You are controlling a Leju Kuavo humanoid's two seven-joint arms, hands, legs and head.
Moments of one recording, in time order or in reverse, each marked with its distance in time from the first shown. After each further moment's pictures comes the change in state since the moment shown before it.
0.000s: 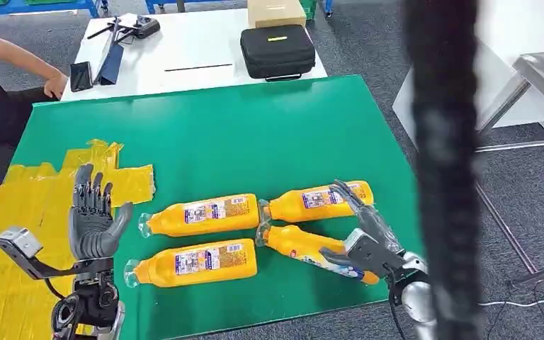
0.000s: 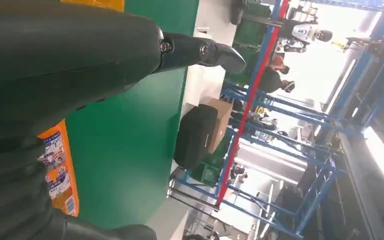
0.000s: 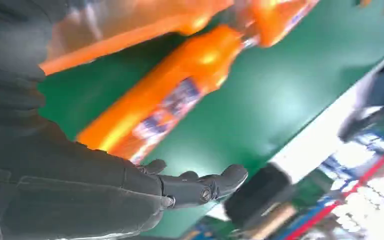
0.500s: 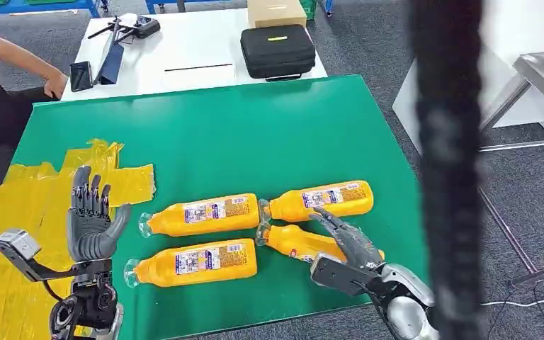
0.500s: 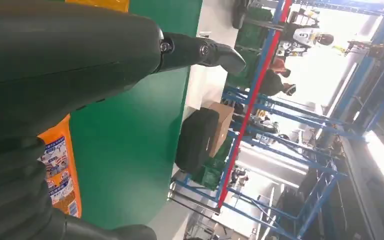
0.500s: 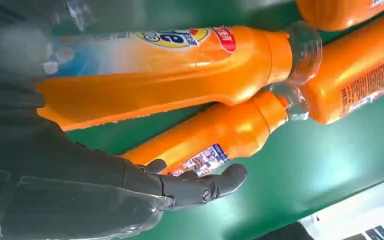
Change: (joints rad) left arm 0.005 0.007 0.003 0.000 0.005 0.005 0.000; right arm 0.033 -0.064 0.148 -0.006 0.162 0.009 0.159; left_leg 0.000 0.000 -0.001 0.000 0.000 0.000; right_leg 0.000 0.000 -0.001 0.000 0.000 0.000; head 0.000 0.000
